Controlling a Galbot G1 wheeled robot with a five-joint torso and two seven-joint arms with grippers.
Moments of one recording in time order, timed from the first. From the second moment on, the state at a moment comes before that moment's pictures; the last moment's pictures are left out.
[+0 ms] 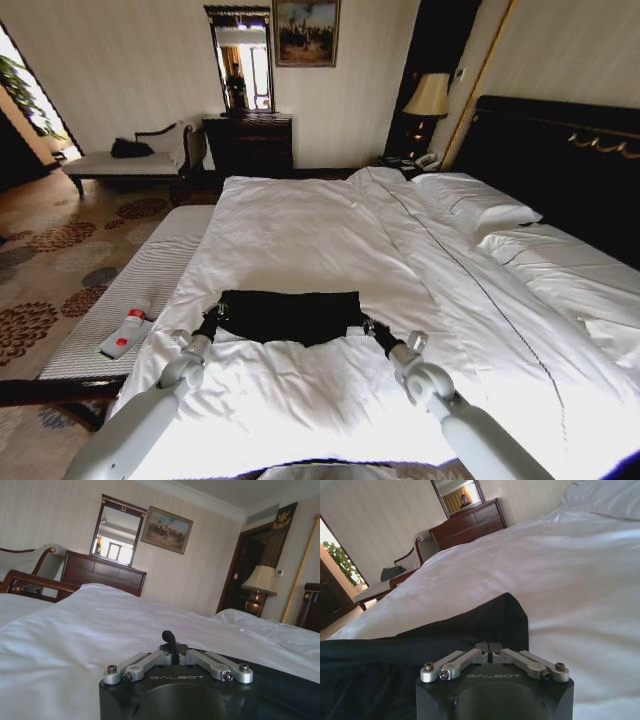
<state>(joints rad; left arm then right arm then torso) 1.06 -0.86 -0.13 -1.42 -0.98 -0.40 0.07 -1.27 0.96 0.21 1.82 0.92 -0.10 0.08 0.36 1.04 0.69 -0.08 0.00</state>
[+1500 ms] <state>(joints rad) 1.46 -0.82 -0.43 -1.68 -0.72 -0.43 0.20 -1.49 0.93 0.29 2.03 0.69 0.02 0.16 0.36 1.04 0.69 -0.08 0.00</state>
